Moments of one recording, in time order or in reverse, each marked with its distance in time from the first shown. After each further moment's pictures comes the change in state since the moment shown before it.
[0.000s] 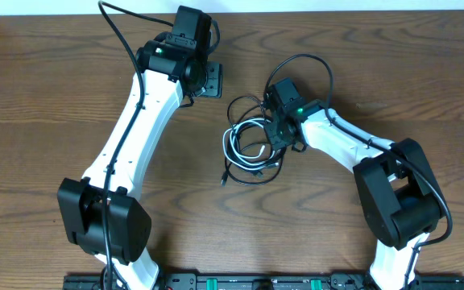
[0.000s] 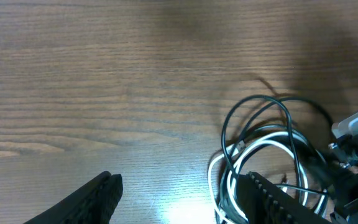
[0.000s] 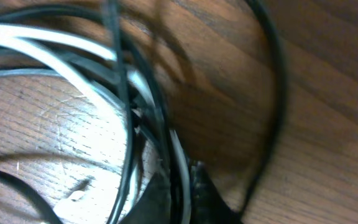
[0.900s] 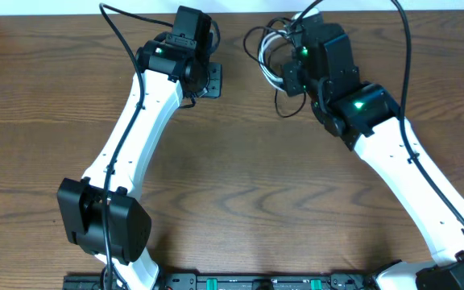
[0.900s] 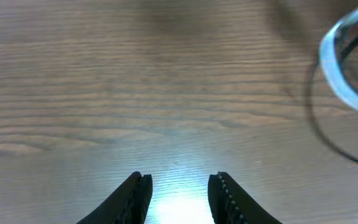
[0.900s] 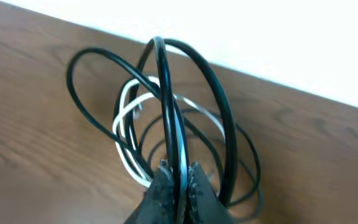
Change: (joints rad) left arm -0.006 0.000 0.000 -0.003 0.073 -0.004; right arm -0.010 -0.408 0.221 -0.010 0.210 -0.064
